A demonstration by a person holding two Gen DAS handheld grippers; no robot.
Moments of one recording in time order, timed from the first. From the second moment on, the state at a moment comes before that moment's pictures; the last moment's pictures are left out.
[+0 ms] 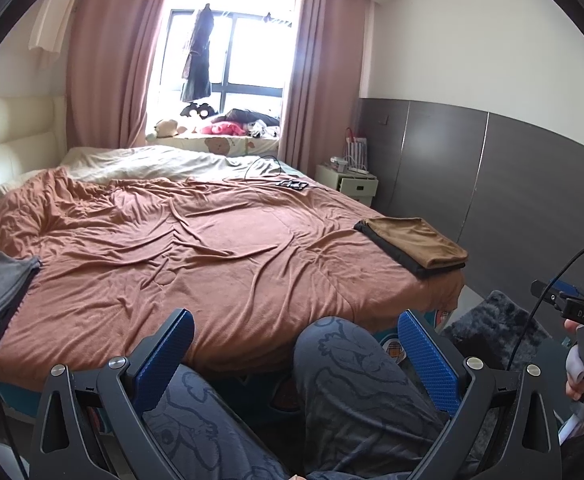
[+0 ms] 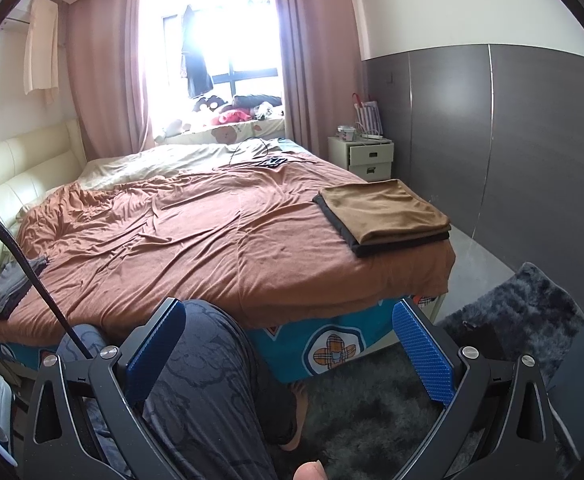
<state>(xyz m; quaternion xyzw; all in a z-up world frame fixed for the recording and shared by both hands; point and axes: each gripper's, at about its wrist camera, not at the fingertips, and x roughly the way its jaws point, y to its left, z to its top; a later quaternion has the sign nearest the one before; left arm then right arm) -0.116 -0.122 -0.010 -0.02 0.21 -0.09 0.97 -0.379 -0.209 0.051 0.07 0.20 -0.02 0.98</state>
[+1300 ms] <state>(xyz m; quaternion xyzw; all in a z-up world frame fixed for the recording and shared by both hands) -0.132 -0.116 -0.002 -0.02 0.20 -0.07 0.98 -0.379 -0.213 0.049 0.07 0.19 -0.02 0.98</state>
